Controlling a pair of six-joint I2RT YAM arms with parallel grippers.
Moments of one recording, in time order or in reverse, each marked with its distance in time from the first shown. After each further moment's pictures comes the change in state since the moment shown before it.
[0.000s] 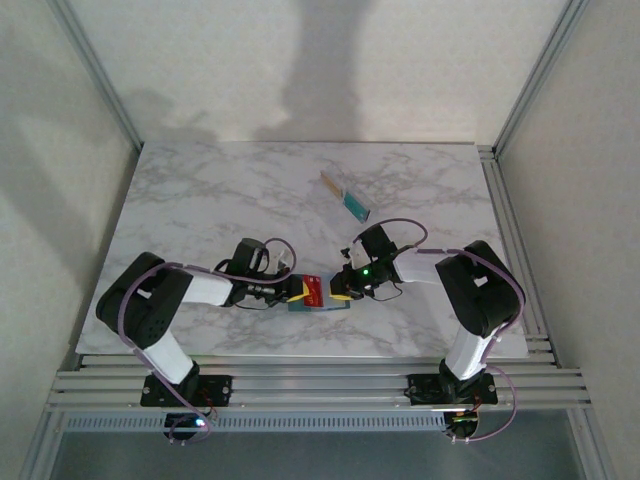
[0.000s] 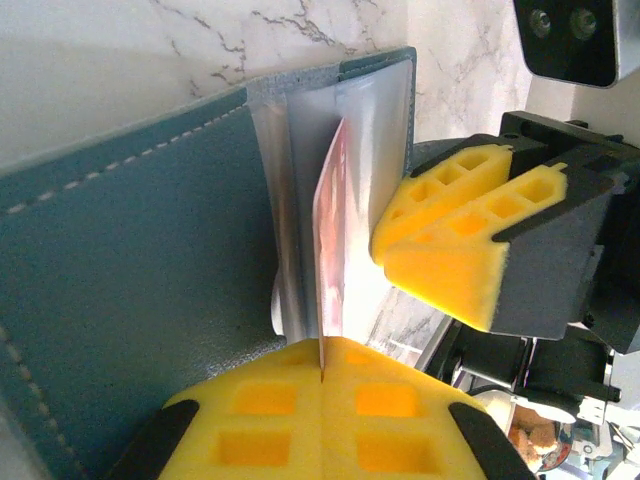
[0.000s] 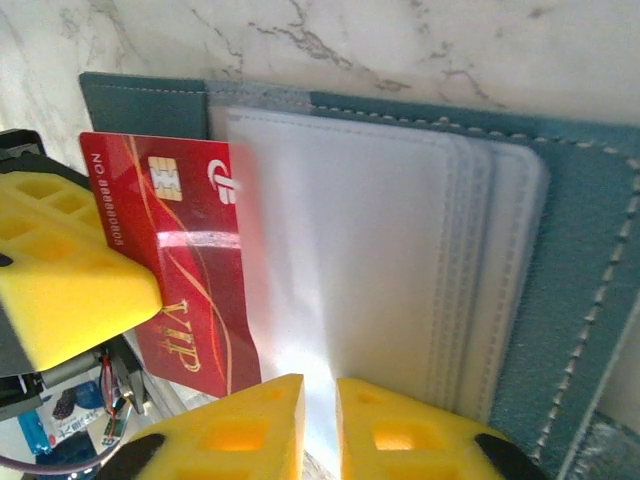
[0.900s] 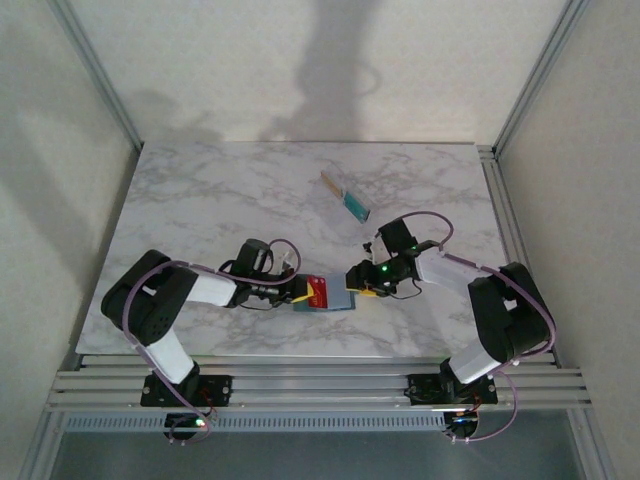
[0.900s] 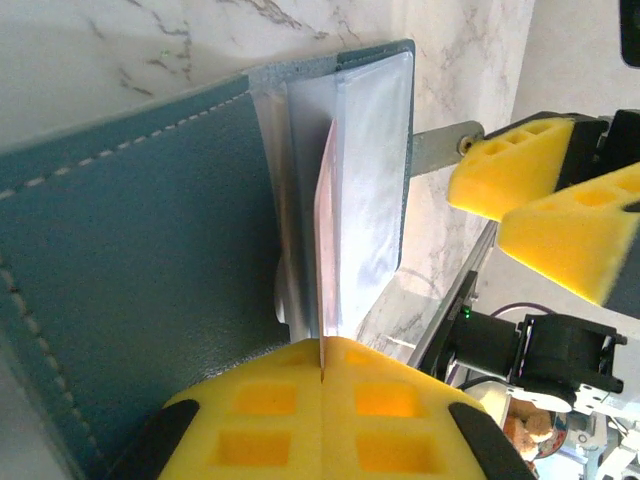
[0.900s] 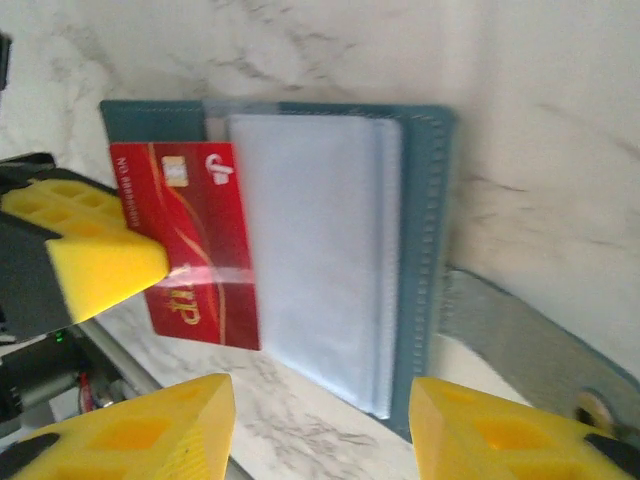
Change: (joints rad) left arm -0.037 0.031 0.010 0.053 0.008 -0.023; right arm -0.092 -0.206 -0.012 -0.269 0.155 -0.073
